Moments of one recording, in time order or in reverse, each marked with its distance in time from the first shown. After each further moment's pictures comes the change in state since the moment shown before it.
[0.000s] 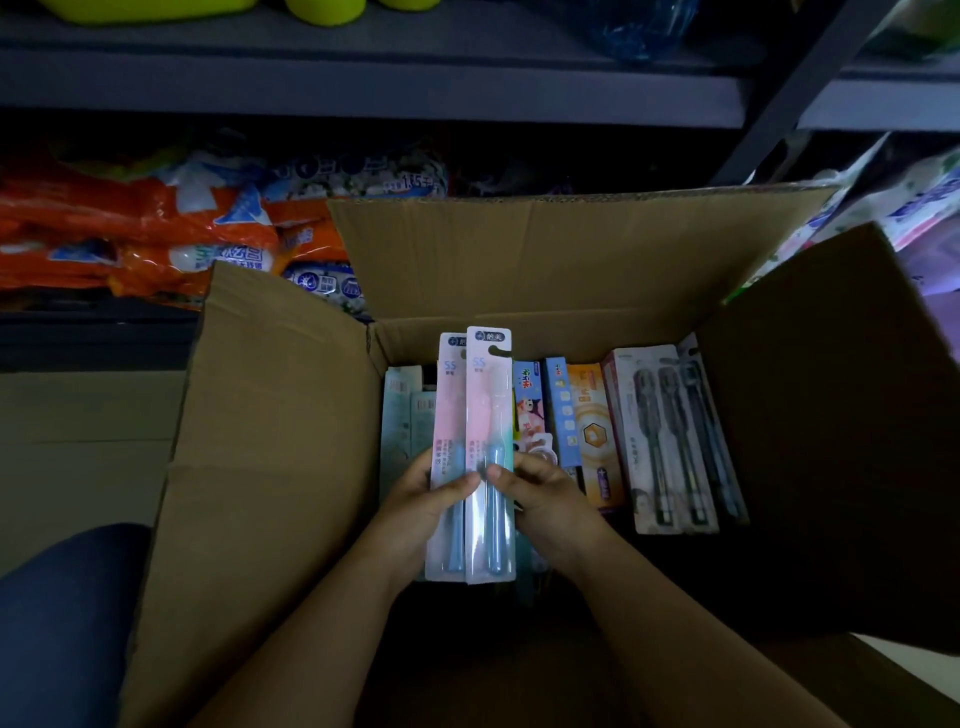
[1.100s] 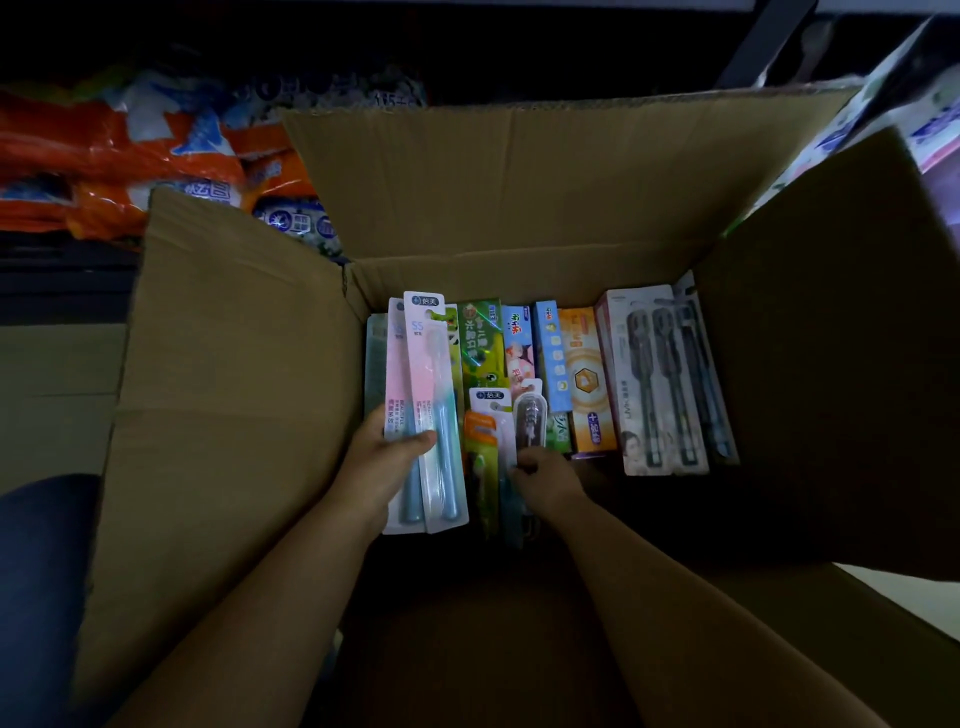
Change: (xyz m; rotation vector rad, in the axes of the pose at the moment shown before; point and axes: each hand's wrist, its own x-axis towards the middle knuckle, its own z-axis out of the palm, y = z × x) left_hand 0.010 -0.021 -0.016 0.140 0.275 0.049; right_hand 0.026 0.057 -0.049 -1.019 0.259 0.121
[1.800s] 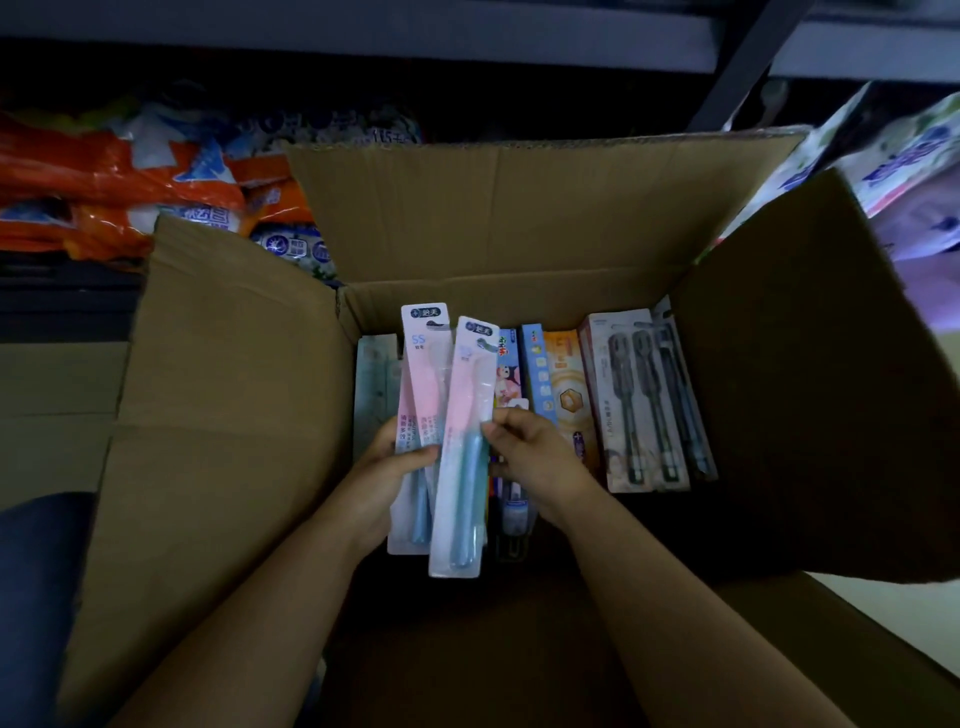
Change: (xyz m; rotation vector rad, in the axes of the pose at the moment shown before) left_hand -0.004 0.008 0.004 -0.166 -0.246 -0.055; right_hand -0.032 -0.060 -0.038 0.725 -0.119 -0.189
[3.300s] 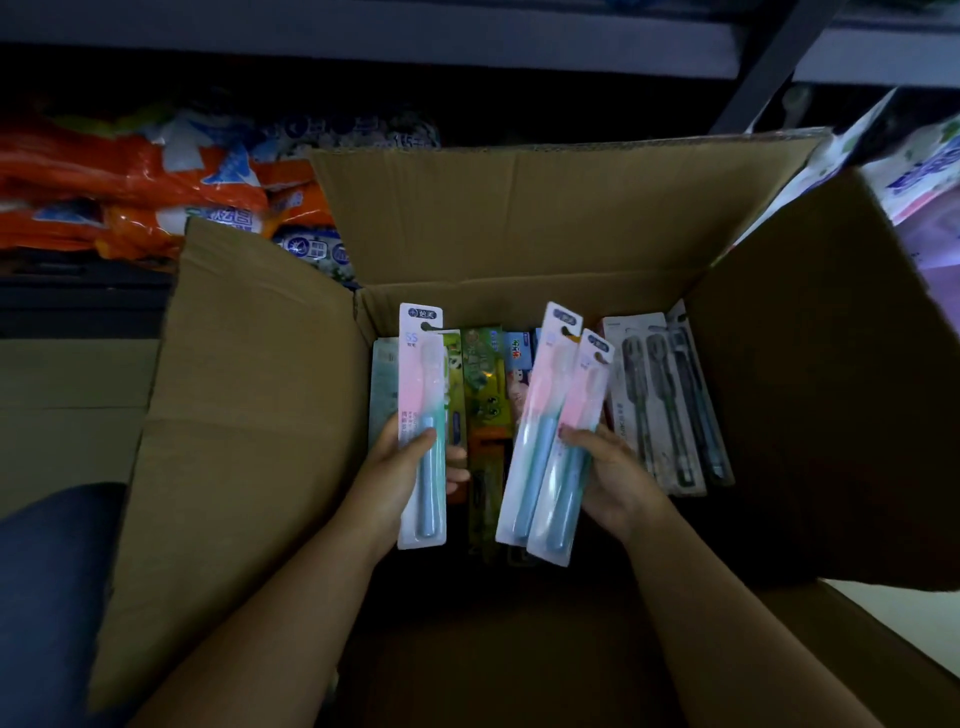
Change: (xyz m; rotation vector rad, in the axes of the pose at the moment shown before) left_hand -0.008 0.008 0.008 0.022 0.122 0.041; right_hand -0.003 0.016 -0.056 0.532 0.127 0.137
